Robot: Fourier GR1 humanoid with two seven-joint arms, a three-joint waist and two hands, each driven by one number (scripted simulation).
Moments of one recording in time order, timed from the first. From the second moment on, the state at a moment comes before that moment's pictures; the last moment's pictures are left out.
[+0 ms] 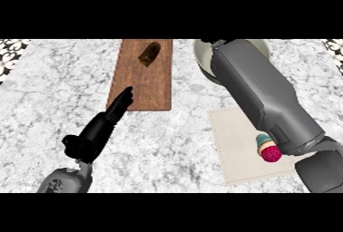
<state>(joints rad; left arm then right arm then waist) -0.15 0.19 -0.25 -1.58 0.08 -0.06 0.05 -1.29 -0.16 0.36 -0.51 0.95 -0.45 0.81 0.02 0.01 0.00</state>
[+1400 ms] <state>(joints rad) -0.15 0.18 -0.22 -1.57 0.08 -0.10 0.06 -1.21 -0.30 -0.11 -0.35 0.57 -0.60 0.31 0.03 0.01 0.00</state>
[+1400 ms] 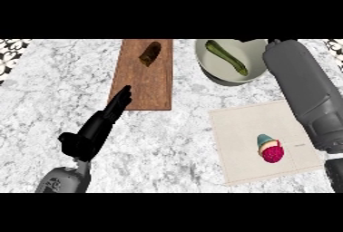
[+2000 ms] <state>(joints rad) -0.10 0.18 -0.20 -1.60 0.07 -0.10 0.06 -0.90 -0.47 -0.29 -0.61 0.35 -0.54 0.13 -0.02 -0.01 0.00</state>
